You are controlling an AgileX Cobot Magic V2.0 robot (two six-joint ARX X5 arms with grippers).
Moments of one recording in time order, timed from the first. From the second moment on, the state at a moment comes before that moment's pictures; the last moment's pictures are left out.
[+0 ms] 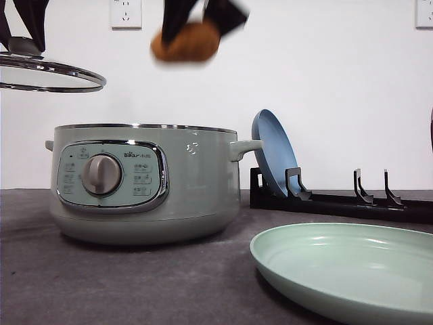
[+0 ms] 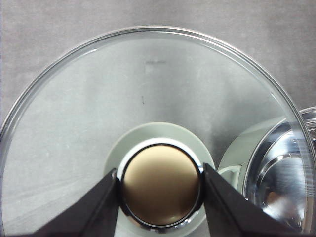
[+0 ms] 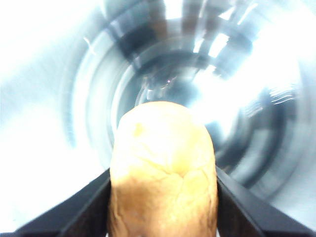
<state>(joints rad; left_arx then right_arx) 0.01 1.81 2.15 -1.24 0.03 0.06 0.67 2.03 2.41 -1.34 -0.26 -0.17</state>
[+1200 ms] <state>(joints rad) 0.01 1.81 2.15 -1.25 0.03 0.04 0.59 0.92 0.87 -0.88 -0.16 0.10</state>
